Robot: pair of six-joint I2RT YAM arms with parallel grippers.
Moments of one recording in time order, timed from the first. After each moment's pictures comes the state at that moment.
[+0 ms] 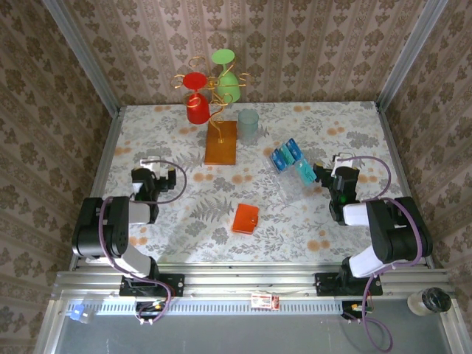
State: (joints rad) left arm -0.03 1.56 0.39 0.78 -0.06 0.12; right arm 0.03 1.52 0.37 0.77 0.23 0.10
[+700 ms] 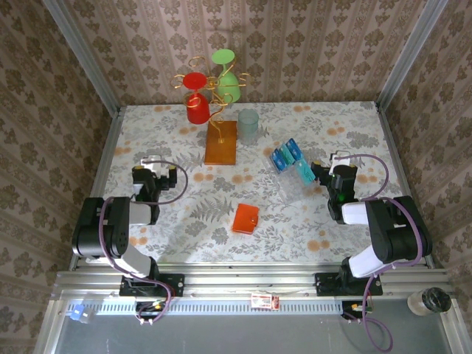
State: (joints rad) left arm -0.06 1.56 0.37 0.85 -0.08 0.12; right arm 0.06 1.52 0.39 0.77 0.24 0.08
